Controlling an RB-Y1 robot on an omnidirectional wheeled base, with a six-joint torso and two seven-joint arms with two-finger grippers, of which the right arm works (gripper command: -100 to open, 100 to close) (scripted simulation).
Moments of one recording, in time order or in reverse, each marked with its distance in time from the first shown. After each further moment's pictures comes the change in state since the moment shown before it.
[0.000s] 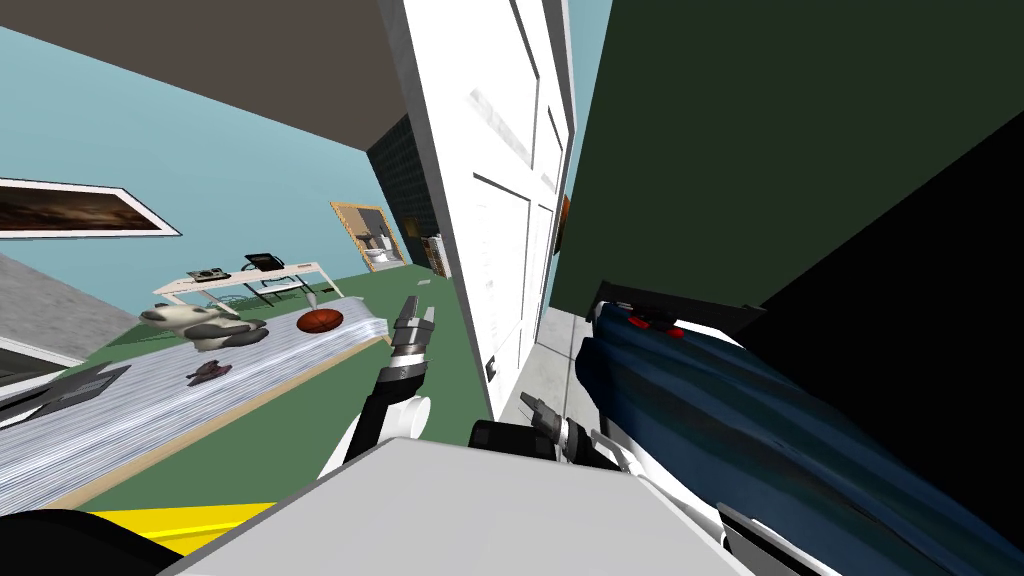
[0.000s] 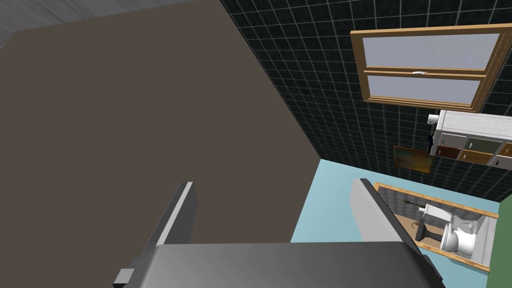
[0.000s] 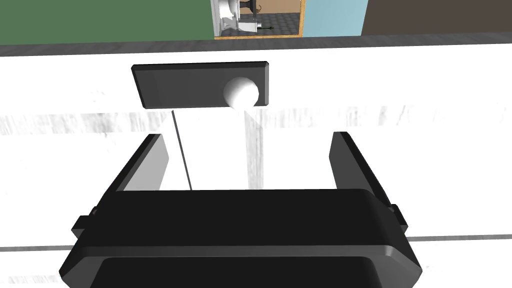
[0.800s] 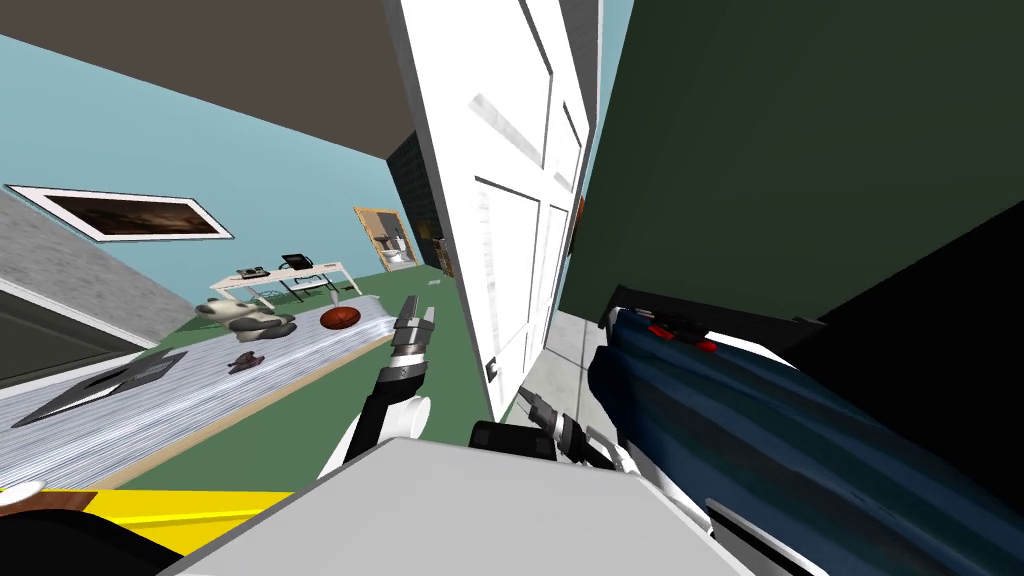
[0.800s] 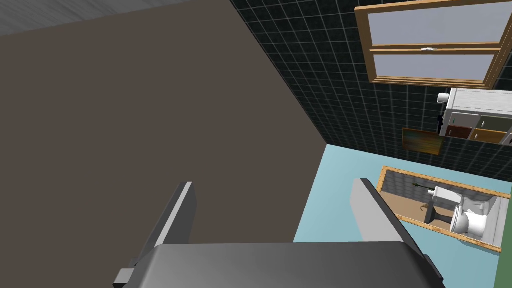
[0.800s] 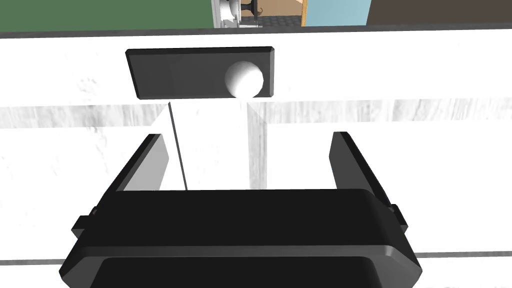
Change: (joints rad) arm -0.004 0.050 -0.038 0.035 0.000 0.042 0.006
